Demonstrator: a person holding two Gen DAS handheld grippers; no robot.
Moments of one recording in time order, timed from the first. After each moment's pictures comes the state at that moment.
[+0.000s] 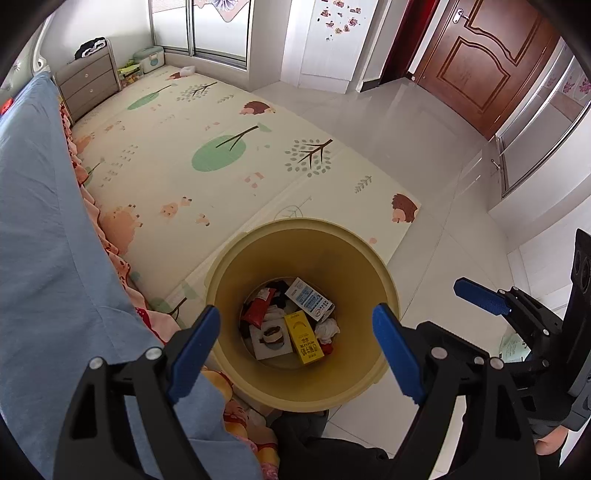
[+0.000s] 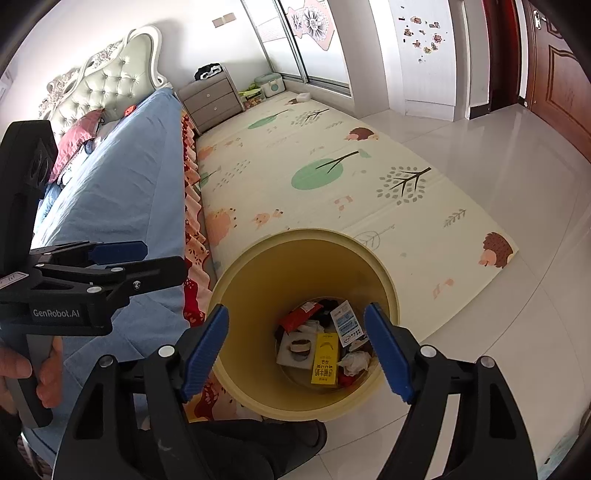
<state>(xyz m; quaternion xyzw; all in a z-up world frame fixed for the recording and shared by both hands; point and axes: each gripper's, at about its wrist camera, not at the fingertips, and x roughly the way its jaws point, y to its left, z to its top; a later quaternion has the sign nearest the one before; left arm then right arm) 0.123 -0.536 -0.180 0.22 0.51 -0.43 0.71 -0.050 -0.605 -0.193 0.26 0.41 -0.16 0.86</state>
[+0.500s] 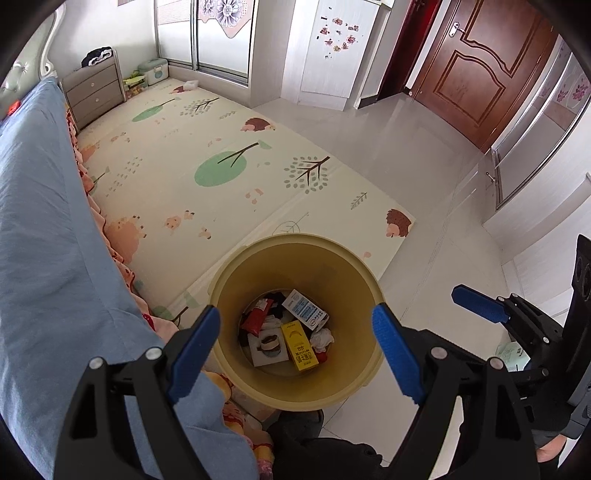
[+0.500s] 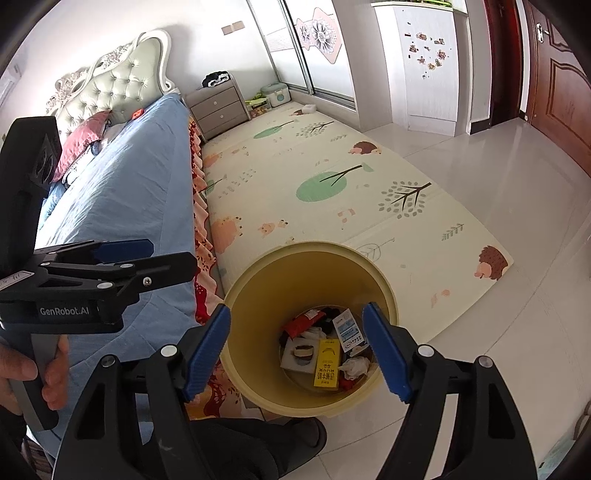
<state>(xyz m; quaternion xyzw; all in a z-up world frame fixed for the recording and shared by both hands) 0.111 -0.523 -0.149 0.20 0.49 -0.44 0.73 -0.058 -0.587 -0.161 0.24 0.40 -0.17 0.87</state>
